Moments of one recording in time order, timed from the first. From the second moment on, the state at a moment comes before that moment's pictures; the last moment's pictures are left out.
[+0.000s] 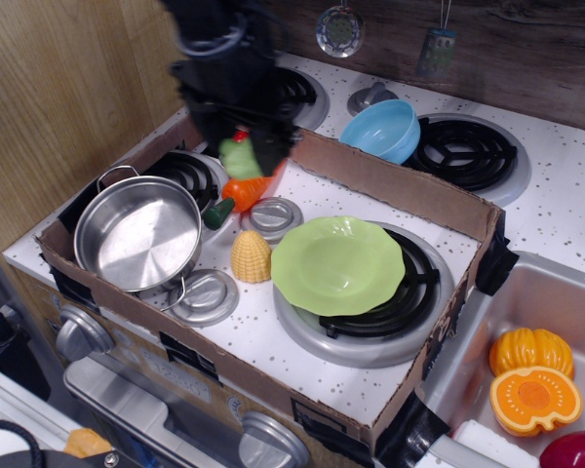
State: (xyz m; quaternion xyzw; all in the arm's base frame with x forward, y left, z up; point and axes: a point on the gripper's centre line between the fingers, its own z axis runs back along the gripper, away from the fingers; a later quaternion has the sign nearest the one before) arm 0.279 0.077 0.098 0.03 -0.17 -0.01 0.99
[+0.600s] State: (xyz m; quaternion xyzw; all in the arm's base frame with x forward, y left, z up) arm 0.237 0.102 0.084 0.04 -0.19 0.01 0.98
